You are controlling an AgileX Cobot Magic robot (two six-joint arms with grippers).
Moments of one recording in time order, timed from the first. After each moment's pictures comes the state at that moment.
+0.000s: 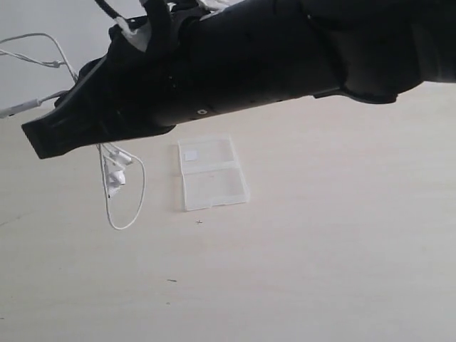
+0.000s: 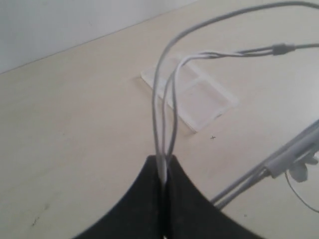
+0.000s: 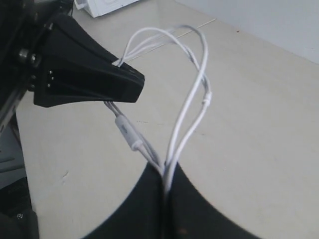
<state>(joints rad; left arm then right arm) 0.00 0.88 -0.79 -0.48 0.69 0.56 0.89 1.53 -1.19 1.02 0.36 -0.92</state>
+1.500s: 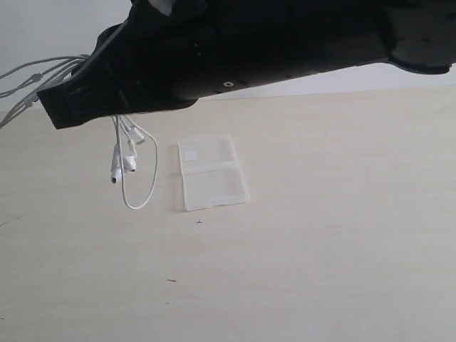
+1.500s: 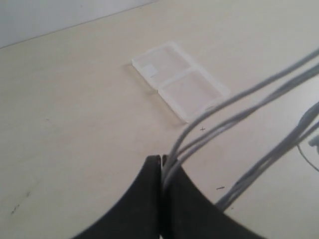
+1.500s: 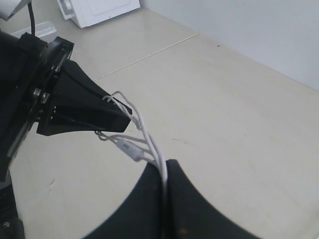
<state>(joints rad) 0.00 0.87 -0.75 -0.53 0.69 0.57 0.89 1.46 -1.19 0.82 0.34 -0.74</state>
